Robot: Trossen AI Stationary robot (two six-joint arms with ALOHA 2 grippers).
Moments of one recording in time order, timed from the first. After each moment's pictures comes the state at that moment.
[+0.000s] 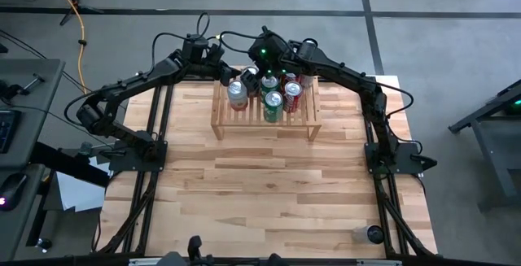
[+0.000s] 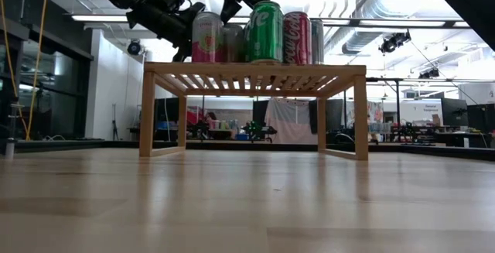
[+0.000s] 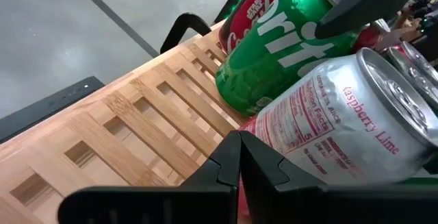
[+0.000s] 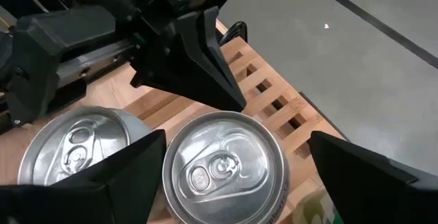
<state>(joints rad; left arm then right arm) 0.80 1.43 1.07 -0.16 0.49 -0.33 -0.37 2.09 2.32 -0.96 0.10 0.23</state>
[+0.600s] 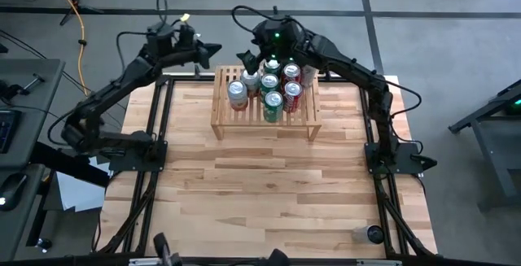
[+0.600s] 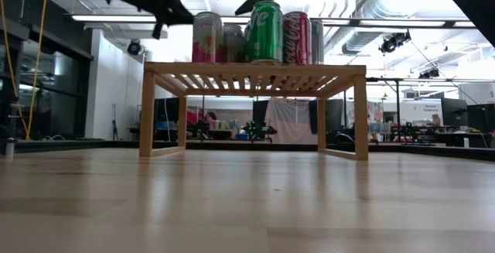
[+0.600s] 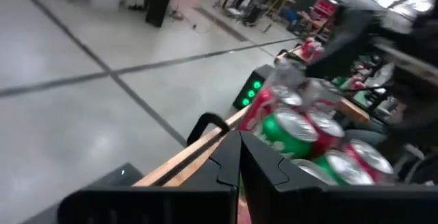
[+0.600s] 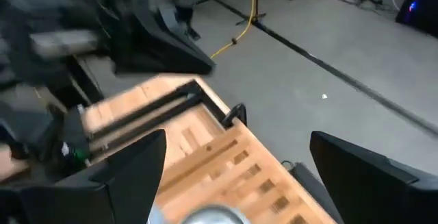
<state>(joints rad) 0.93 1.20 1.07 -0.08 0.43 -0.35 -0.39 2.03 2.36 -0.76 0.10 0.18</state>
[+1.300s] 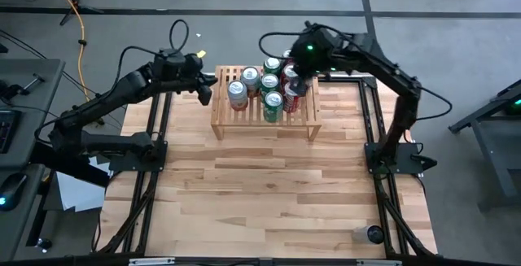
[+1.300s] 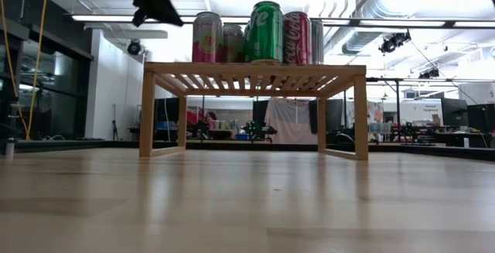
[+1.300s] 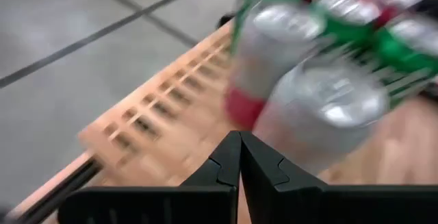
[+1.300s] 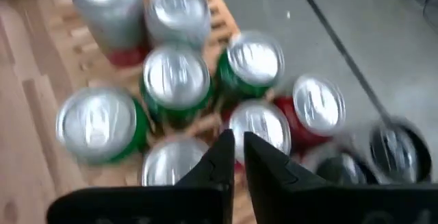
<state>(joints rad) 0.61 1.04 1.08 -0.56 0.06 -0.12 -0.33 1.78 2.31 -1.39 0.23 -0.04</state>
